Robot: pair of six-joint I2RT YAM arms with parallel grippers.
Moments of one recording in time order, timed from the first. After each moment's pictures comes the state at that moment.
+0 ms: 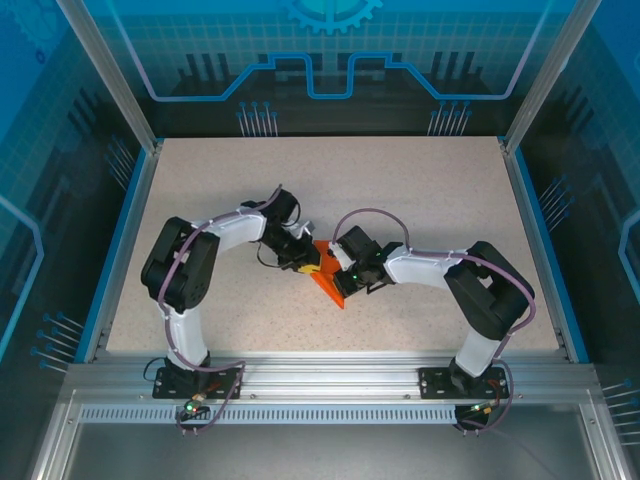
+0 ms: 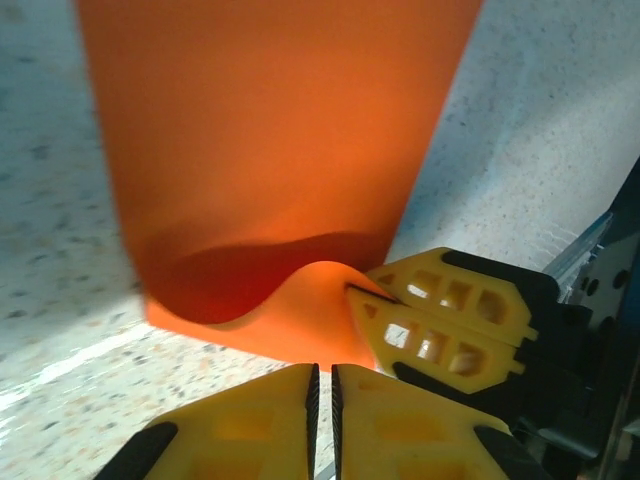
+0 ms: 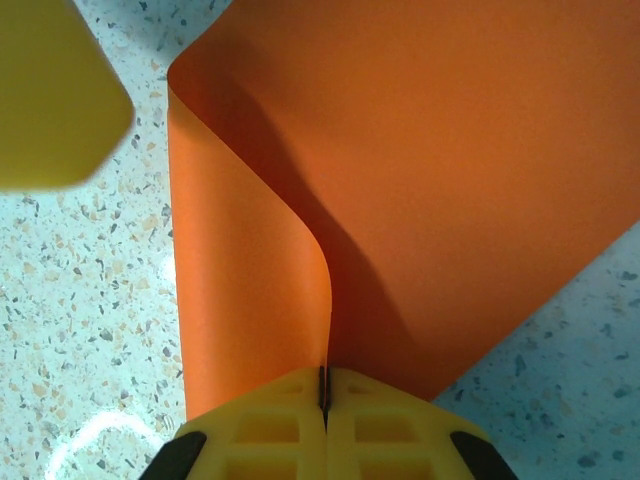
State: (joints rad) left arm -0.41 1.91 1.20 -0.64 0.74 -0.53; right arm 0.73 1.73 0.90 -0.31 -0.17 0.23
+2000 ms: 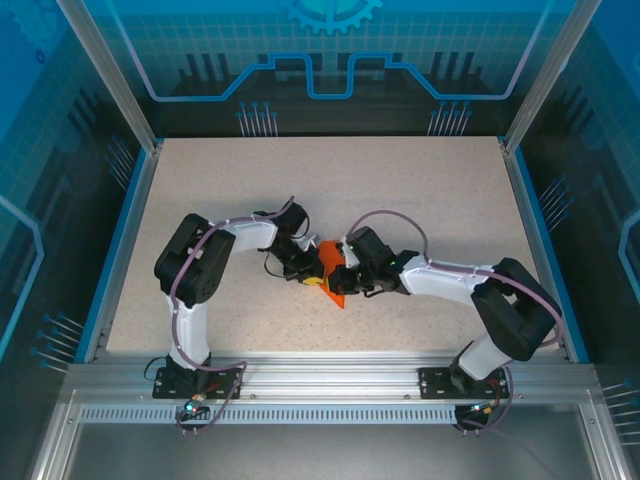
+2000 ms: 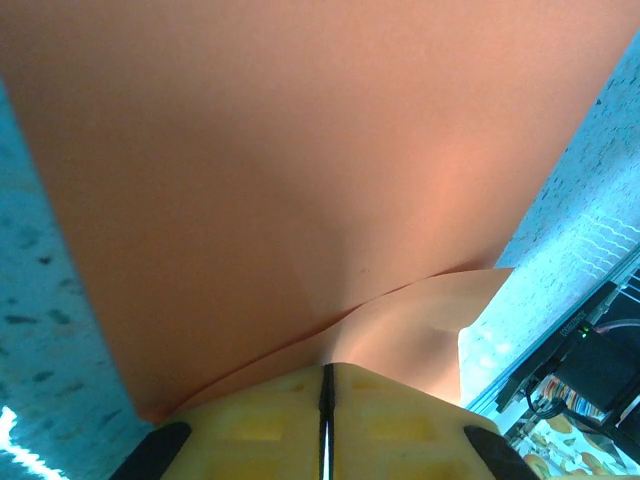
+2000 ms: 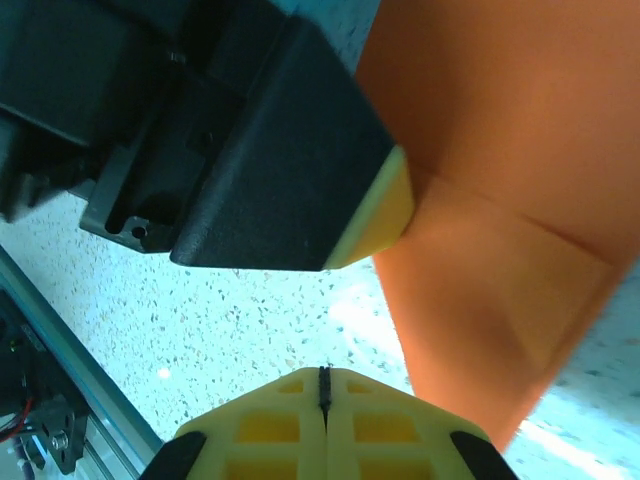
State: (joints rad) left arm -0.46 1.99 1.16 -0.59 0.70 -0.54; right arm 0.75 1.57 0.80 -0.17 -0.36 0.67
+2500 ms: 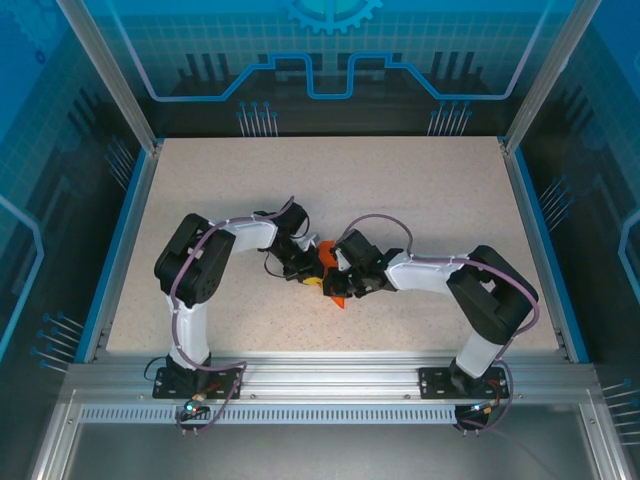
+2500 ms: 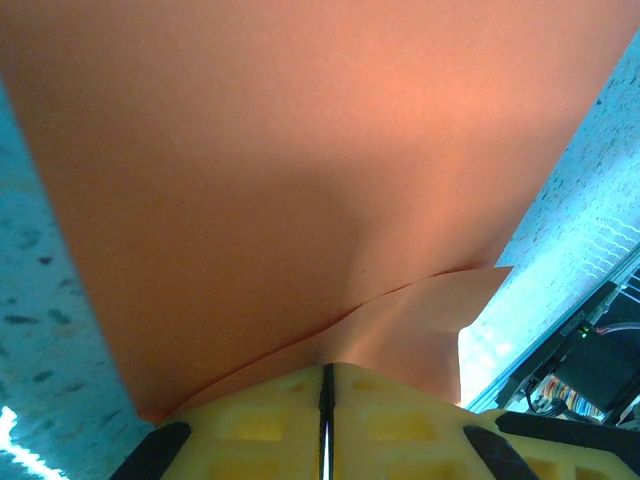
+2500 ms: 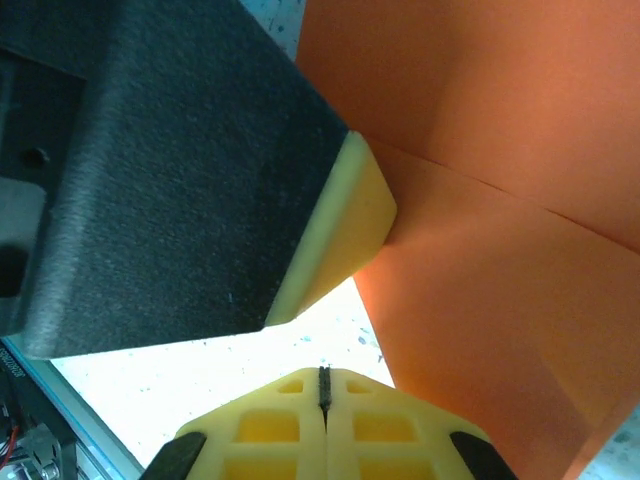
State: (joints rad) left arm -0.46 1.99 1.16 -0.59 0.70 -0.54; right arm 0.77 1.70 0.85 -0.18 -0.36 0.74
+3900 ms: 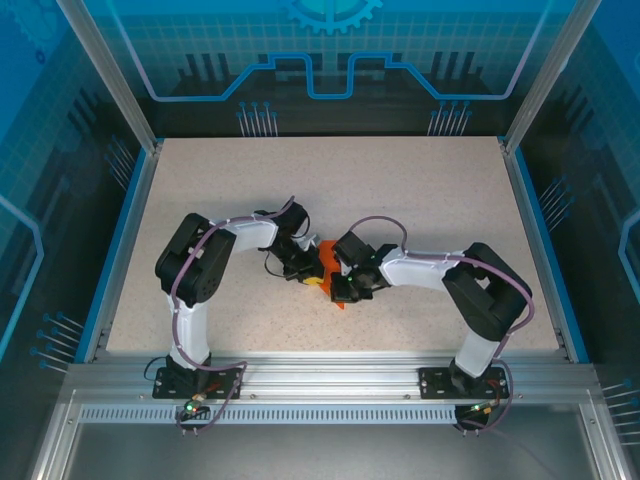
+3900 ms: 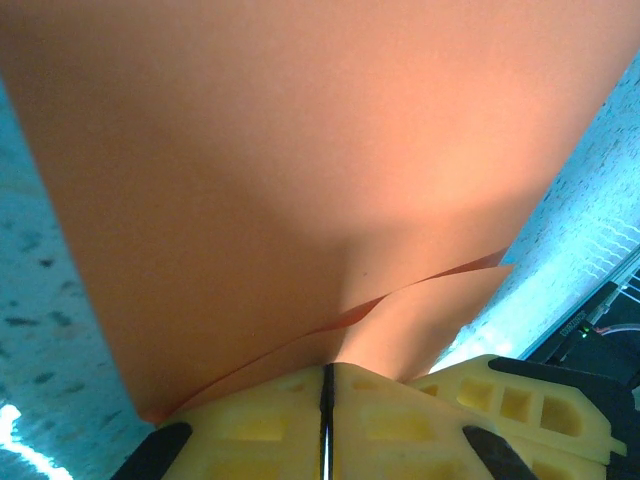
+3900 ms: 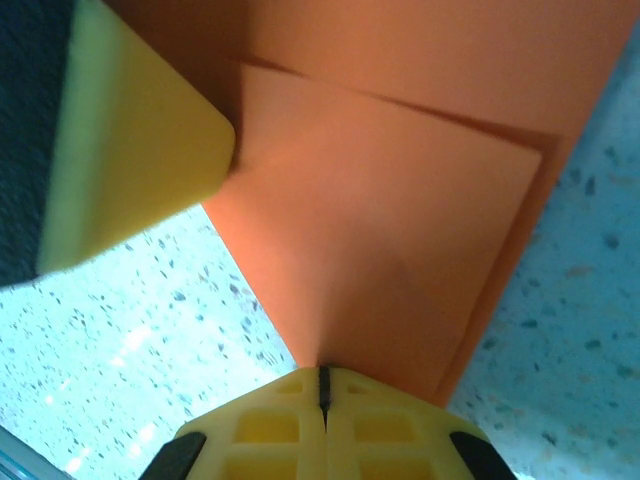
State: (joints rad) left arm -0.46 2.00 1.17 -0.60 0.70 -0.53; right arm 0.78 1.73 0.92 -0.42 -0.28 0.74
